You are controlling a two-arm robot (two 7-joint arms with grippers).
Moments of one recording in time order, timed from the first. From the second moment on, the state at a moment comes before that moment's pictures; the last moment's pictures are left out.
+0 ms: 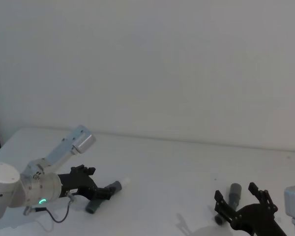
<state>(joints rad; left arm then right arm) -0.73 0.40 0.57 -1.16 -0.27 0.40 -0.58 -0.01 0.34 -0.23 -1.77 0.29 0.03 0.07</state>
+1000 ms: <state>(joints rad) -0.80 0.34 0.63 -1.03 -0.20 0.38 -0.63 -0.01 0.34 -0.23 -1.77 0.29 0.03 0.07</state>
